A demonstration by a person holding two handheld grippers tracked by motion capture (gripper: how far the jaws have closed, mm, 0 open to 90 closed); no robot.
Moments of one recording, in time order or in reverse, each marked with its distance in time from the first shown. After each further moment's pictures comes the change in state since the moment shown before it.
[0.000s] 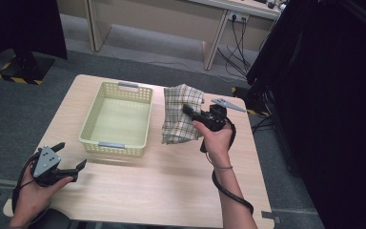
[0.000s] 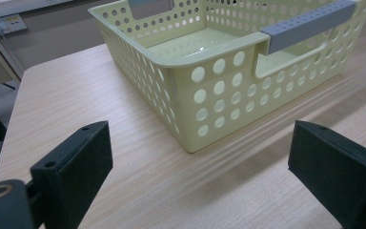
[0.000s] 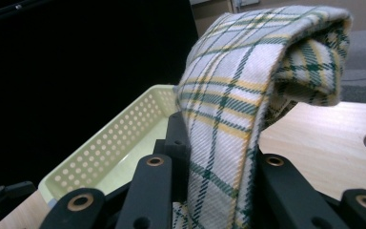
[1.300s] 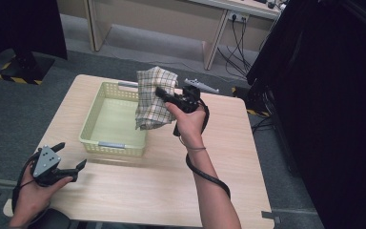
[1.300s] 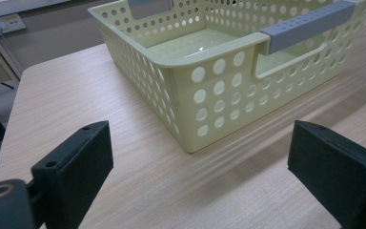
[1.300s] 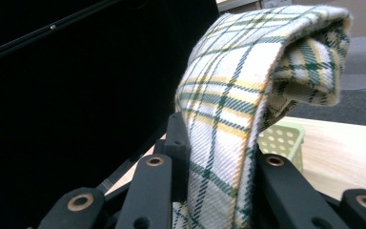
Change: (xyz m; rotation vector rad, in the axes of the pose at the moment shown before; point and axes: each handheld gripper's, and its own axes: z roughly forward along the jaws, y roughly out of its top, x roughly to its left) left arm 0.000 0.000 0.000 0.001 -0.003 -0.003; right arm 0.051 0.030 0.066 -0.022 0.093 0.041
